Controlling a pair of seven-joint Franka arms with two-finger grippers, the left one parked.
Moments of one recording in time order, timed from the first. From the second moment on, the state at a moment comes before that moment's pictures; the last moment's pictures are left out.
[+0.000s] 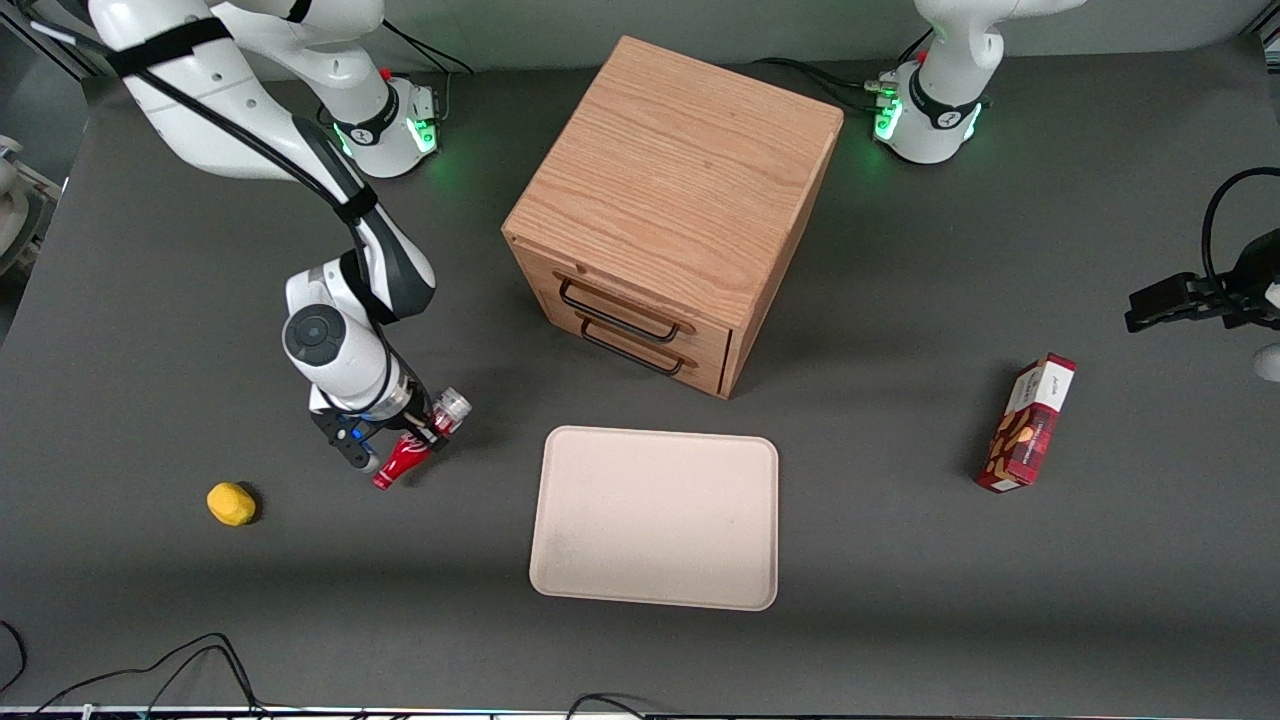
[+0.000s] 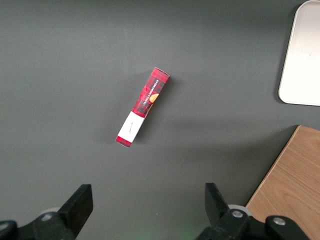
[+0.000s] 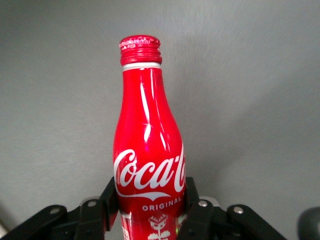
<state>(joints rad) 0.09 0.44 0.16 -2.01 -0.19 2.50 1.14</state>
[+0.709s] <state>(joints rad) 0.05 0.32 0.17 -1.37 -0.07 1.60 0.73</state>
